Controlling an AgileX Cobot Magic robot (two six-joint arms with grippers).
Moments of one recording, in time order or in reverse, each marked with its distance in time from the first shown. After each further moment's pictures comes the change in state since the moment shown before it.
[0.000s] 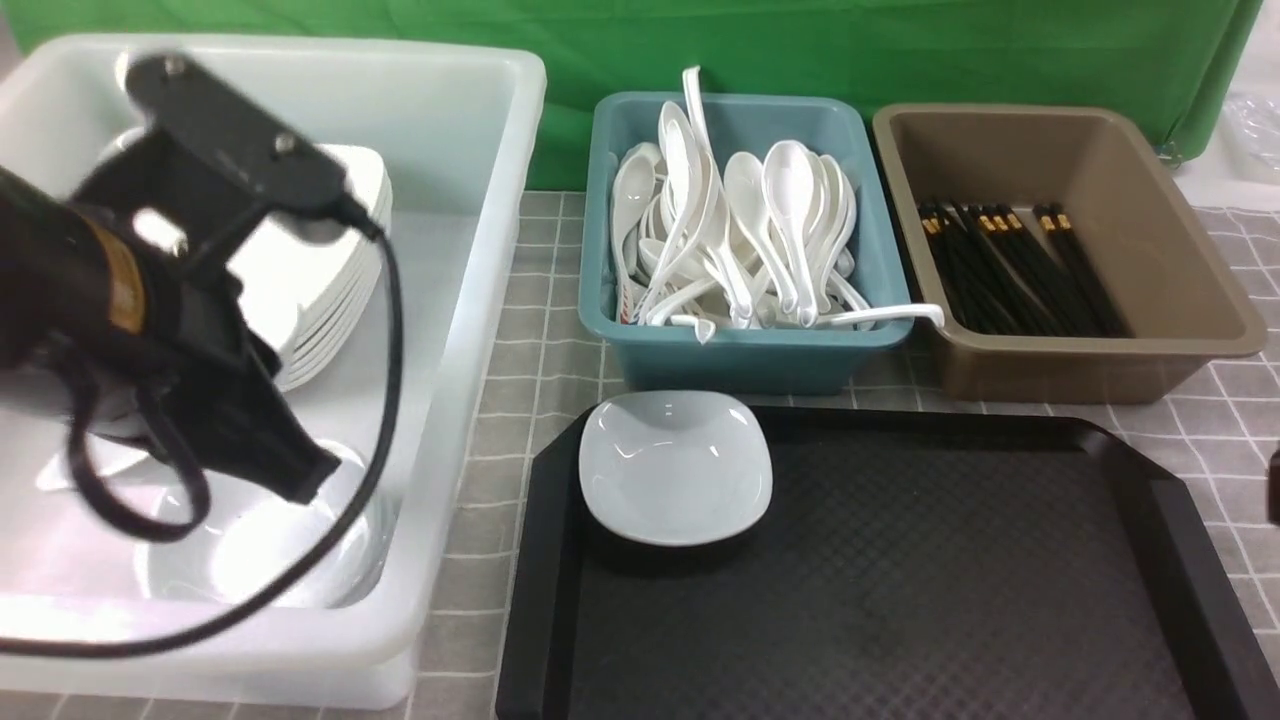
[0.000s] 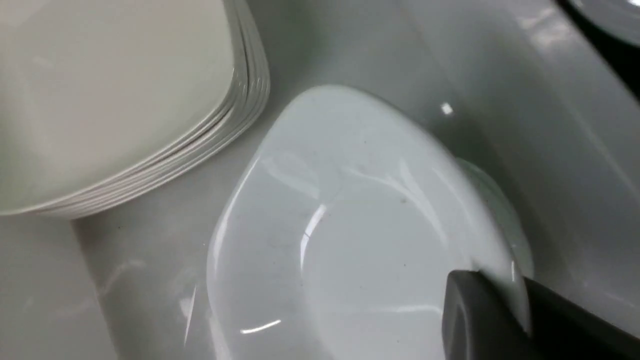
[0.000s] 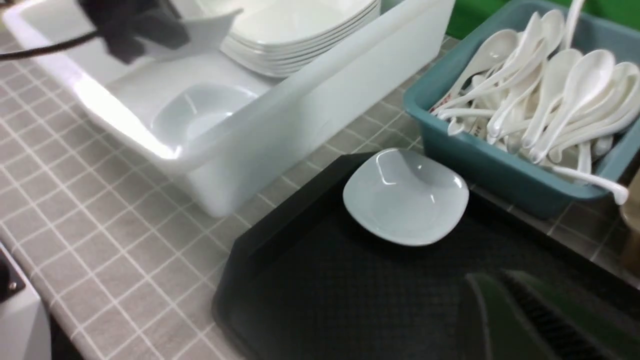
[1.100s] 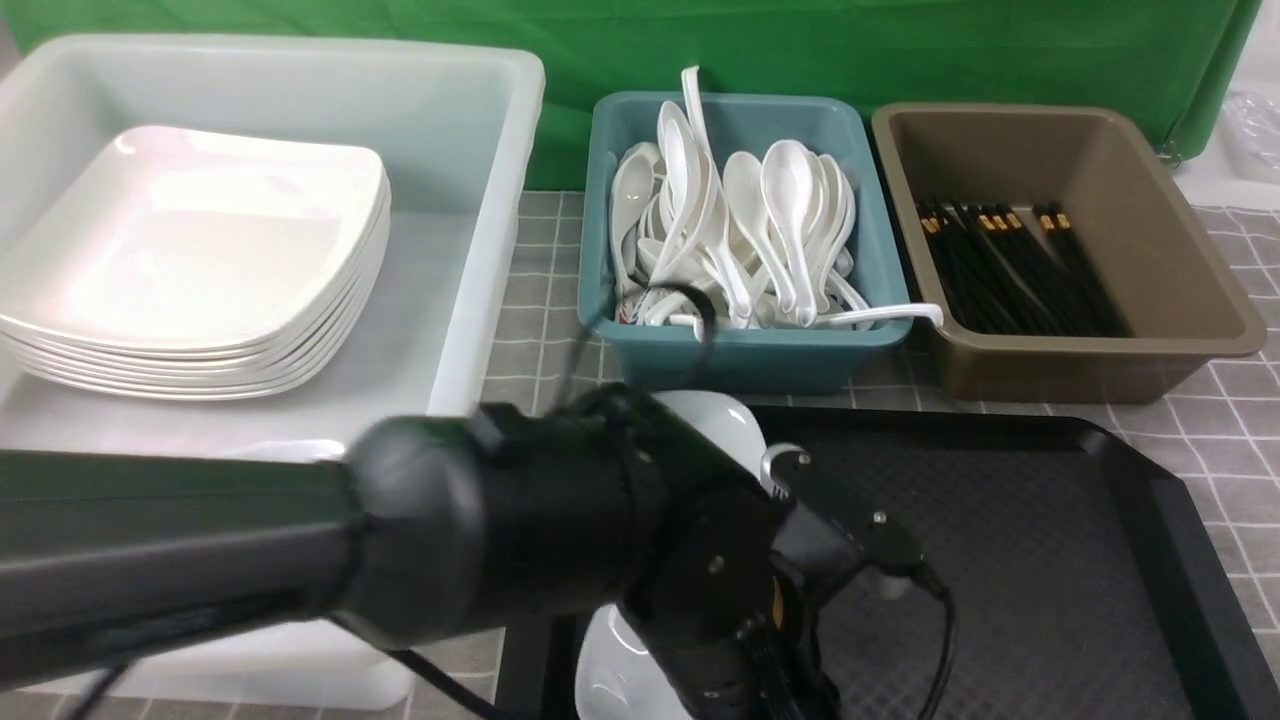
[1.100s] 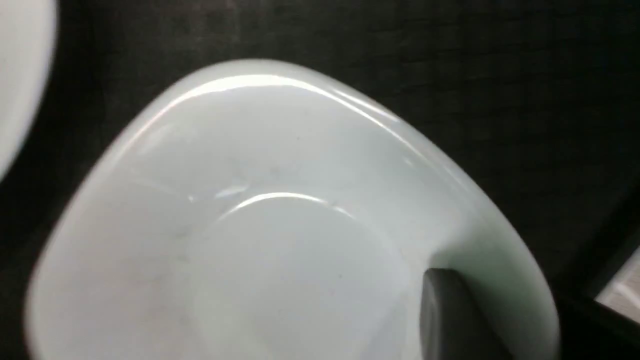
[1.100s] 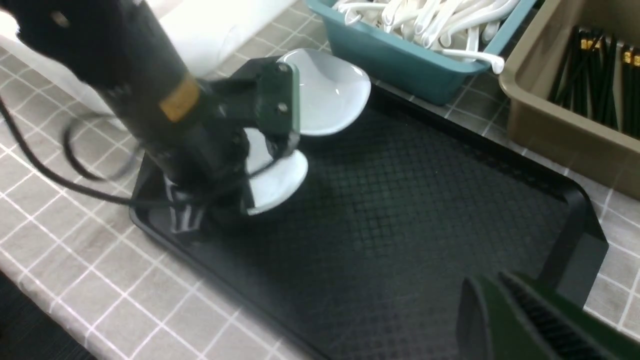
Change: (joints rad) right arm 0.000 -0.226 0.000 -0.107 0.355 0.058; left arm -0.479 0.542 -0.143 -0.504 -0.258 0.095
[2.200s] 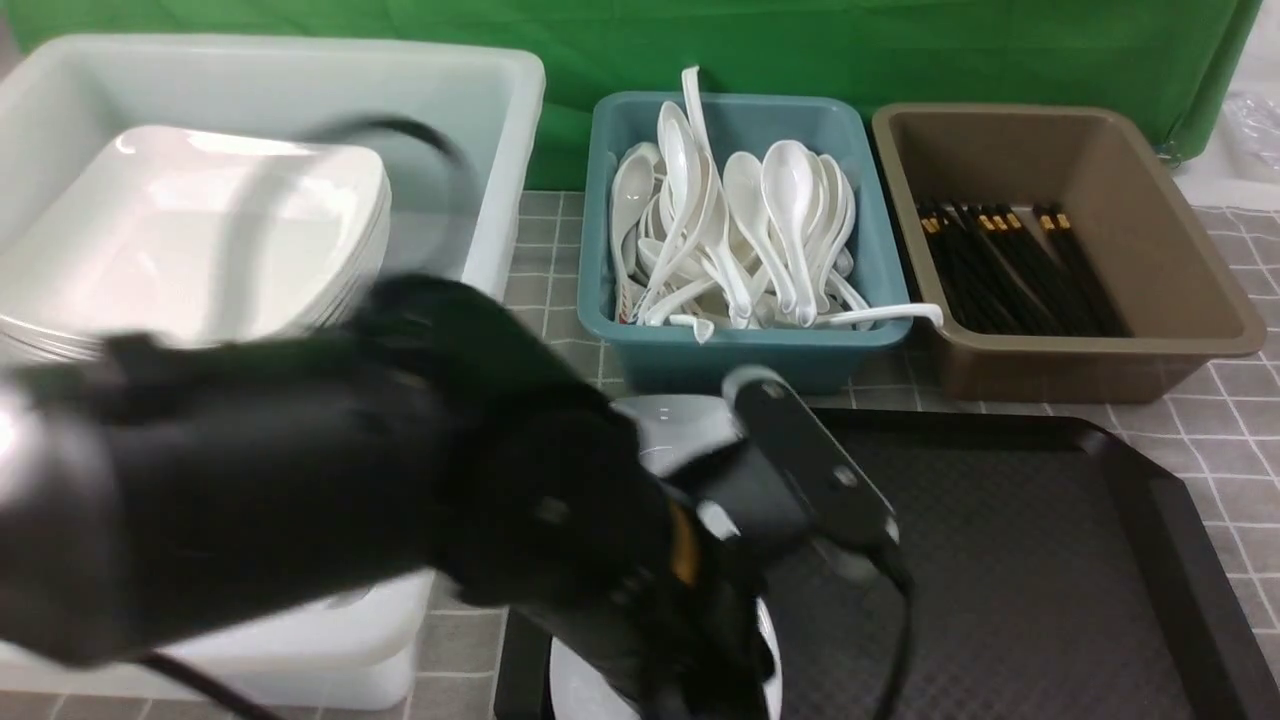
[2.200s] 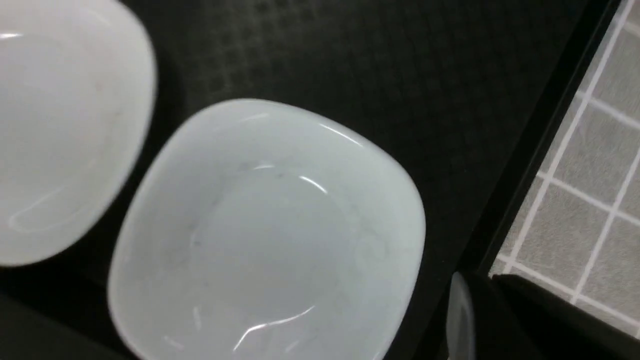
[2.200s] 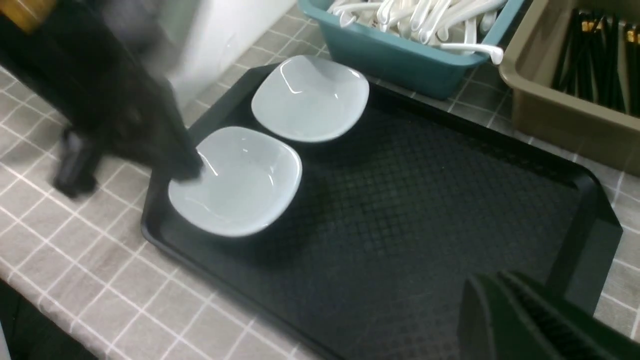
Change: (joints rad) right arm 0.000 0.000 0.000 0.000 -0.001 0.067; left arm 0.004 -0.164 0.030 0.057 0.107 0.173
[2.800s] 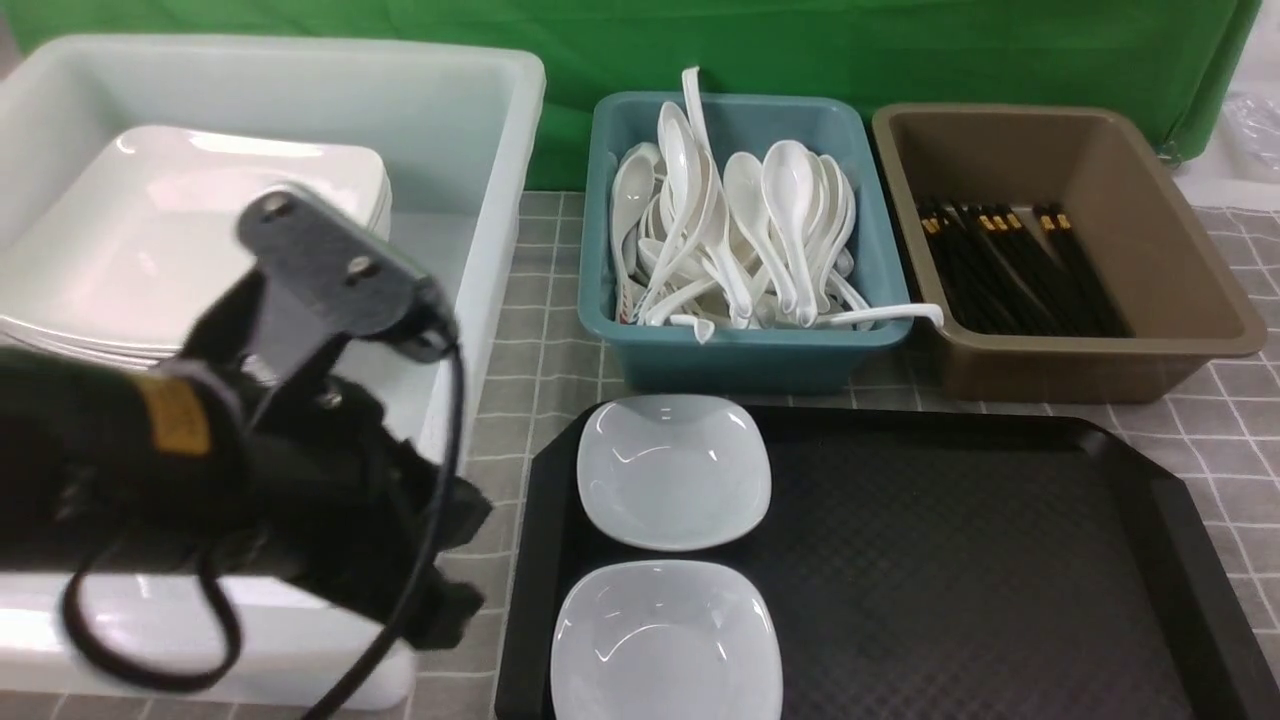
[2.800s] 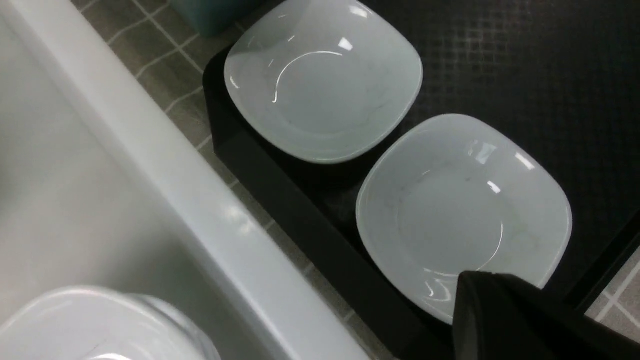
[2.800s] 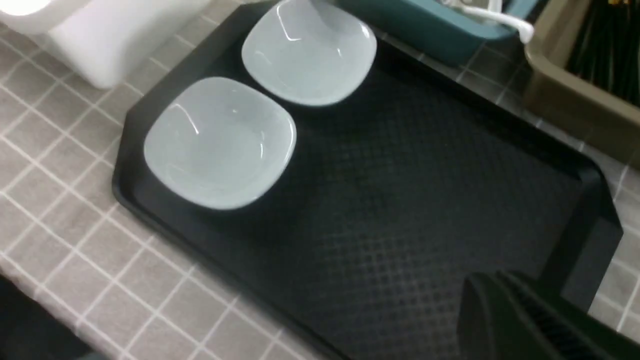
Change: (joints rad) right arm 0.000 0.214 -0.064 0.002 0.007 -0.027; left arm 0.390 -0.498 0.263 -0.141 -0.114 0.106
